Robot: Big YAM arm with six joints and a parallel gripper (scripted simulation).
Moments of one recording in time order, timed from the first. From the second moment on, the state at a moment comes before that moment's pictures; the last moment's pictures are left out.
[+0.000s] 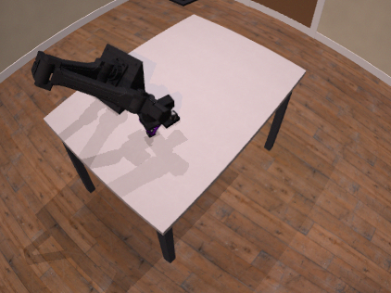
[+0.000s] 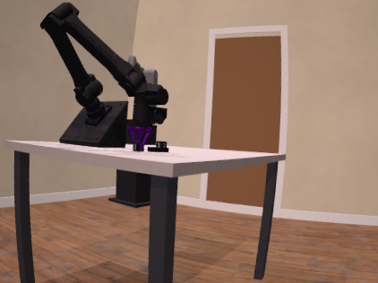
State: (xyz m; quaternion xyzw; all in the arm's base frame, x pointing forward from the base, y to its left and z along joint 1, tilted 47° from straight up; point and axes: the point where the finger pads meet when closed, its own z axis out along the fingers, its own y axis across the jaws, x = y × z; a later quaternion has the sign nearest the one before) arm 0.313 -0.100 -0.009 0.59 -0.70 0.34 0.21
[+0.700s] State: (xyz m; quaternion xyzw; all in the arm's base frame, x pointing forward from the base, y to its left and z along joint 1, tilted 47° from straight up) arm 0.313 -0.100 -0.009 0.59 -0.70 0.34 0.21
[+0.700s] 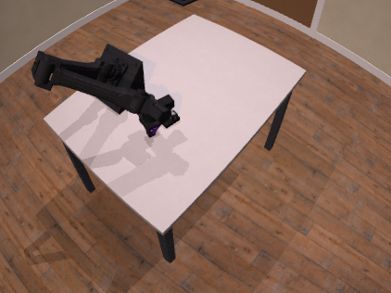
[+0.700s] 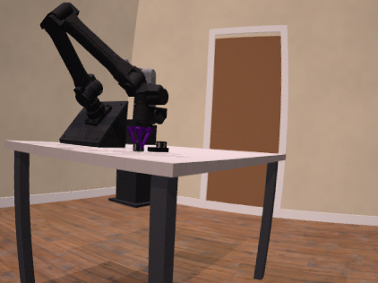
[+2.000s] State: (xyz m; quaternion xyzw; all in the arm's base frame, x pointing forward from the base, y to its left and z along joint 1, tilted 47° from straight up) arm 0.303 -0.084 0.003 0.60 -0.69 0.33 0.22
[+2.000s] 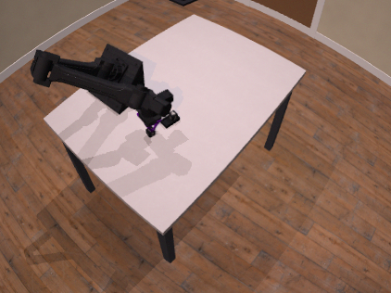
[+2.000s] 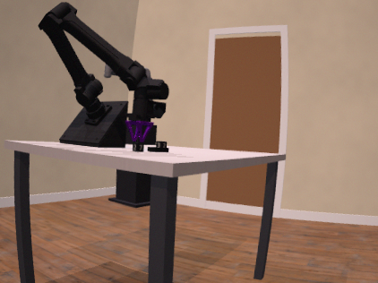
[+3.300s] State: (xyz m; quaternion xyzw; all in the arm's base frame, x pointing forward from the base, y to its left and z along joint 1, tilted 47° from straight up) arm 0.297 -0.038 0.048 0.60 -0.70 0.33 0.22
